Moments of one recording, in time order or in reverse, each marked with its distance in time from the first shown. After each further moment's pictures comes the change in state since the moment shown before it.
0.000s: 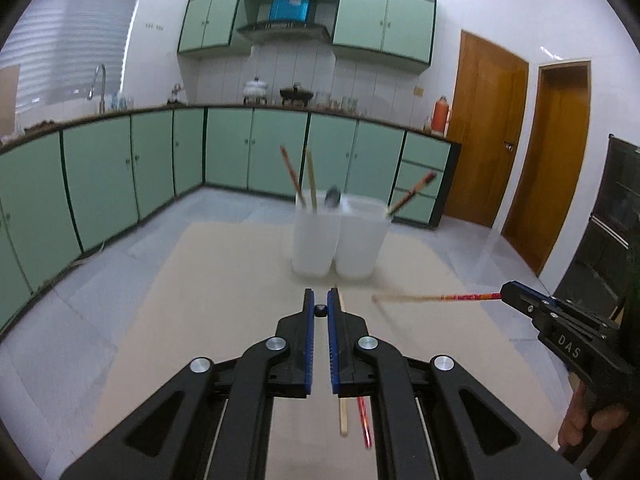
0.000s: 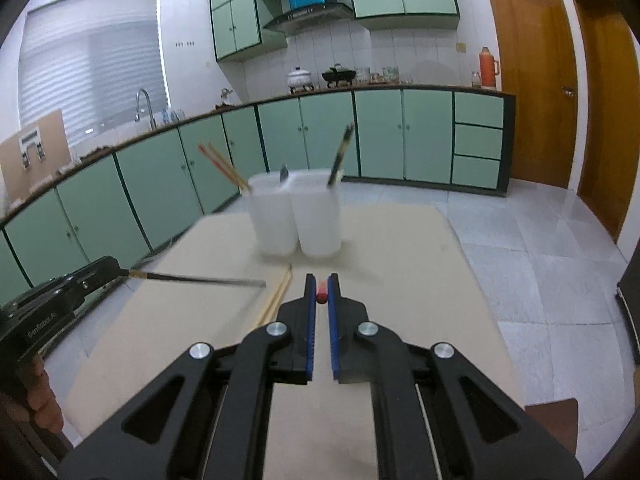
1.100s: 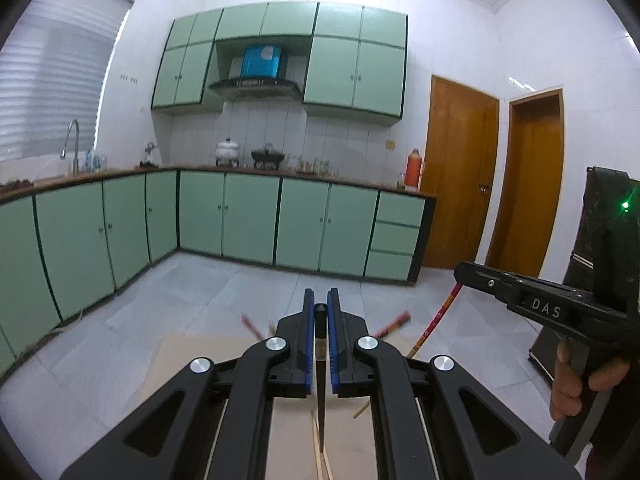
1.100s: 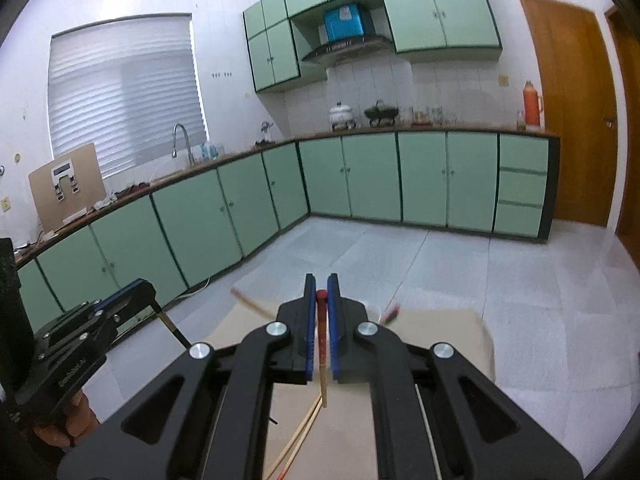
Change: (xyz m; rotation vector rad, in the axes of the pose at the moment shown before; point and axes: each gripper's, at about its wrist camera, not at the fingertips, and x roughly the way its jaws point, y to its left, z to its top) left arm 0.010 -0.015 0.134 0.056 -0.201 -0.088; right arm 0.013 0.001 0.176 -0.043 -0.099 0.154
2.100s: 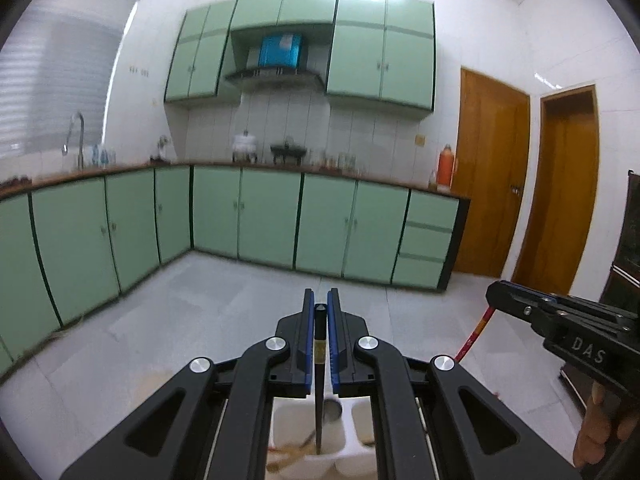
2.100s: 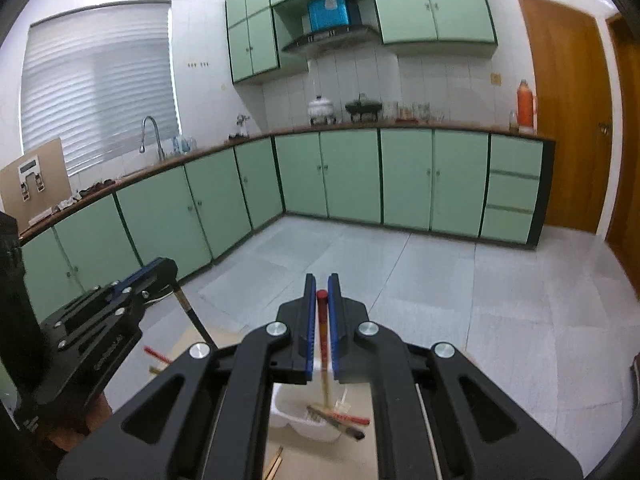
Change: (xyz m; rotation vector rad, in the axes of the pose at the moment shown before) left arm 0.161 0.021 0.012 -0.032 0.047 0.084; right arm 0.126 -0.048 0.023 0.004 0.050 -0.066
